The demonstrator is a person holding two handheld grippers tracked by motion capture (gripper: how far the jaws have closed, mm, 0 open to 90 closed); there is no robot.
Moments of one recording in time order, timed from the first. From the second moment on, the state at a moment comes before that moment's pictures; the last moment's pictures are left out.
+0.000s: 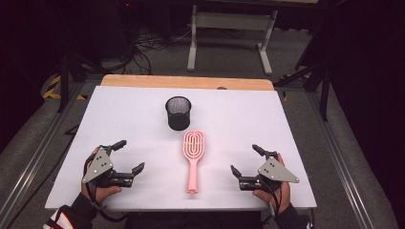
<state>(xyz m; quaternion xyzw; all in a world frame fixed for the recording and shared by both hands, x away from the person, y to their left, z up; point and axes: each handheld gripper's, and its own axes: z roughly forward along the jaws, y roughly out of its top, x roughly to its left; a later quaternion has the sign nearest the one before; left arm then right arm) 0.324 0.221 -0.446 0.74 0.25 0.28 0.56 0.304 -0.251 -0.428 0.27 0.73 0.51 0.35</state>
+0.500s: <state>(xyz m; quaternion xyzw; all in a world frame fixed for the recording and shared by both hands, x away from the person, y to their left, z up) 0.322 0.225 -0.447 0.74 0.25 0.27 0.56 0.309 -0.242 -0.426 0.27 0.75 0.52 0.32</state>
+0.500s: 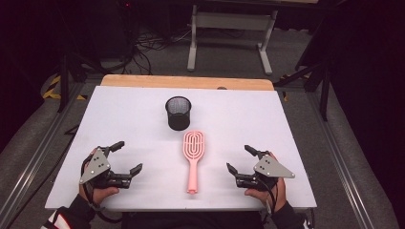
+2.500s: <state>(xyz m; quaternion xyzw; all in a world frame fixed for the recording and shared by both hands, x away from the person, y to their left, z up) 0.321 0.223 -0.448 0.75 0.24 0.26 0.56 0.333 -0.108 -0.444 0.15 0.88 0.42 0.14</state>
